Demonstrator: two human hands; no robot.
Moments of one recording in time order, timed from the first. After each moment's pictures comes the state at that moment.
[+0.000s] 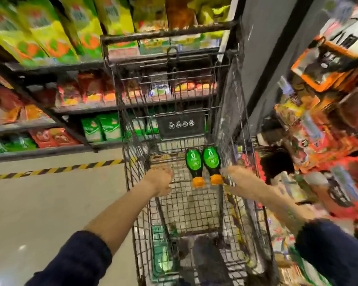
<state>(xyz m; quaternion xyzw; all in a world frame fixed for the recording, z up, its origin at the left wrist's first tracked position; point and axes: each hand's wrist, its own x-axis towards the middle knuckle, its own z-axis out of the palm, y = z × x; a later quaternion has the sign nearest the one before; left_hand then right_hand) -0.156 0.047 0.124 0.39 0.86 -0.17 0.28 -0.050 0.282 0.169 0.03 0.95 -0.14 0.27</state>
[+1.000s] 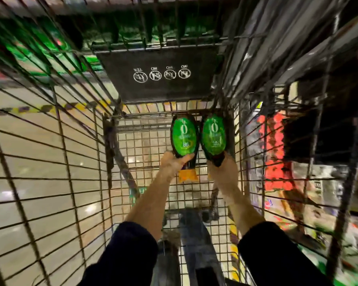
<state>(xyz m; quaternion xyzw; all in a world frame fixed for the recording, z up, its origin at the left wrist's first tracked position) -0.229 0.183 -0.123 -0.28 0.74 0.44 0.42 -0.162 0.304 -0.119 0.42 0.81 -0.36 0.19</state>
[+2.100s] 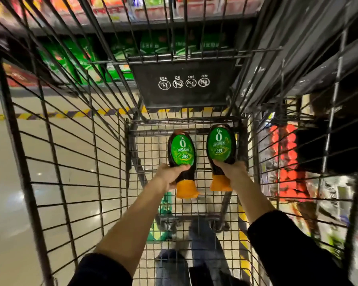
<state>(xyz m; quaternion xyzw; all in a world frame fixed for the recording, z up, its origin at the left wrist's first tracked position) -0.223 0.129 -0.082 -0.37 0.65 0.47 0.46 -0.188 0.297 -0.104 0.56 0.60 -0.52 0.23</state>
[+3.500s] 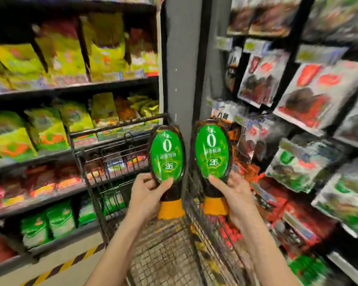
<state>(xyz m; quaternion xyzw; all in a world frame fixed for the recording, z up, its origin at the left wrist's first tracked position) -0.073 0.060 0.332 0.15 0.67 0.70 0.20 0.052 0.205 0.331 0.26 0.57 -0.71 -0.32</state>
